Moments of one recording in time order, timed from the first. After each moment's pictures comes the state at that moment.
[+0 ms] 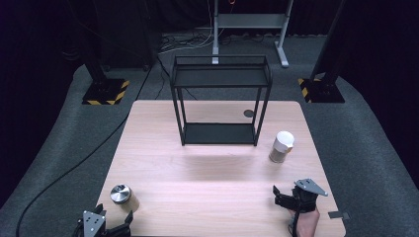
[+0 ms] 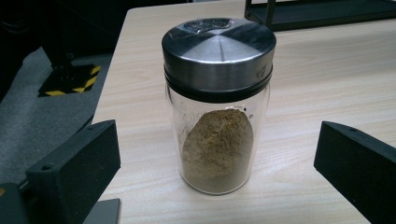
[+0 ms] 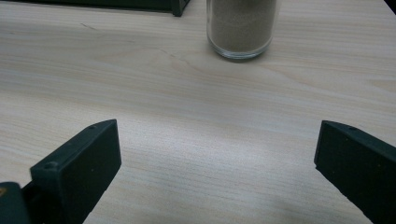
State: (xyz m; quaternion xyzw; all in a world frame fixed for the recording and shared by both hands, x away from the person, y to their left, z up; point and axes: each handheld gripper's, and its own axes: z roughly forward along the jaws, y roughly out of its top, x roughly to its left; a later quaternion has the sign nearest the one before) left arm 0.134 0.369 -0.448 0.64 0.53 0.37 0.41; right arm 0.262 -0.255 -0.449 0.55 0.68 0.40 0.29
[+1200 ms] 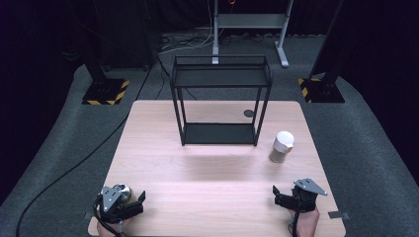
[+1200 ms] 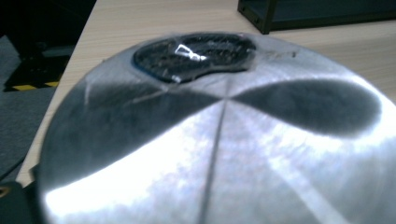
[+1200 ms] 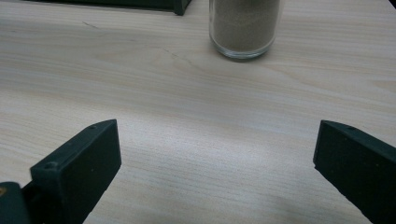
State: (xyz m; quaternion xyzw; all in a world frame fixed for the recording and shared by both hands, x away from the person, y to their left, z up) left arm 0.208 0.367 -0.457 0.64 0.54 0.33 0.43; right arm 0.264 -0.255 -0.449 0.54 0.68 0.40 0.29
